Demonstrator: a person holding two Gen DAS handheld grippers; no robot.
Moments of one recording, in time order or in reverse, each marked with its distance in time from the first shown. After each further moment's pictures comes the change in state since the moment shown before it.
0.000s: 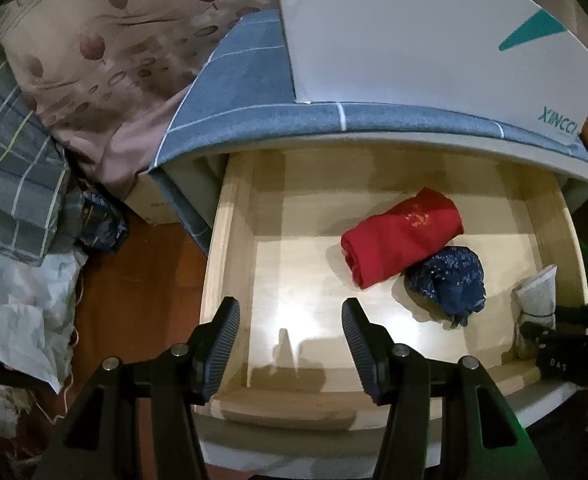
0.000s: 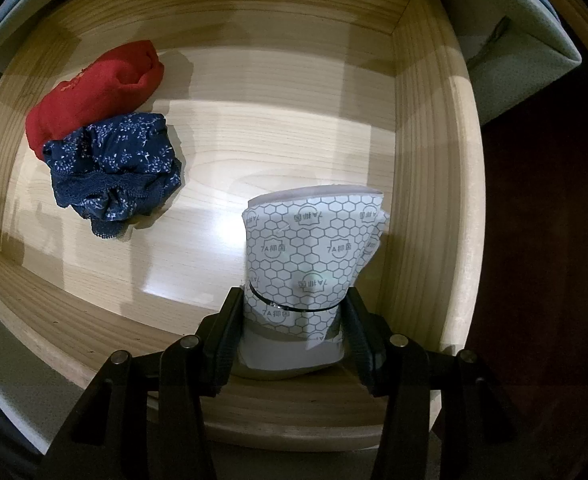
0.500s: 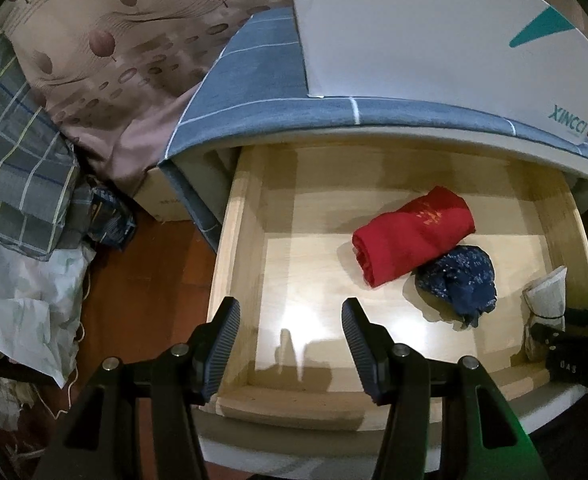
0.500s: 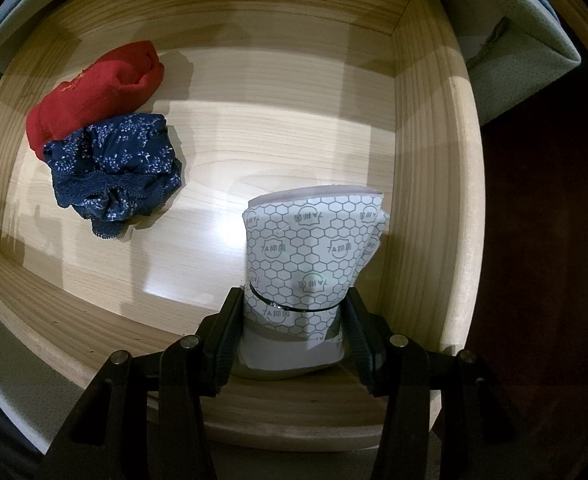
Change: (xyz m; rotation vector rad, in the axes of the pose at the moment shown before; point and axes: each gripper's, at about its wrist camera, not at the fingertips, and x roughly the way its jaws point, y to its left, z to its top) left arm 0.002 0.001 -0.003 -0.012 -0.007 0.038; right arm 0.000 0.001 -0.002 0.001 -0.001 0.001
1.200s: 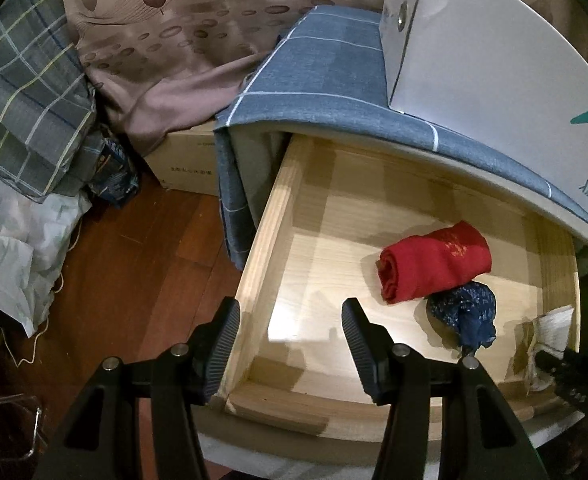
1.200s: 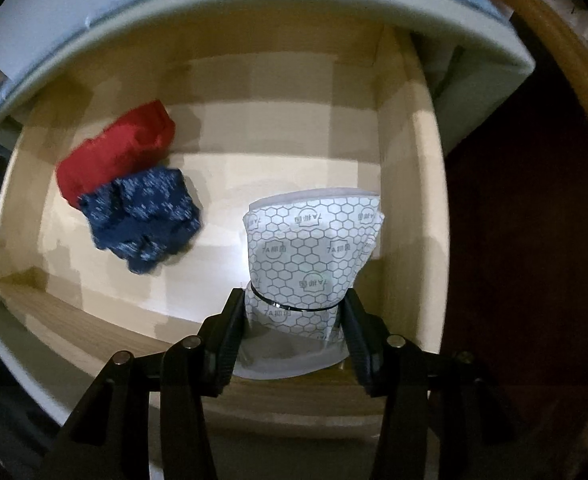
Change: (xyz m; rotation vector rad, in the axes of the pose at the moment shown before) left arm 0.005 0.040 0.000 -0.216 0.021 -0.049; right arm -0.033 -0.021 0.018 0.081 -0.112 0.090
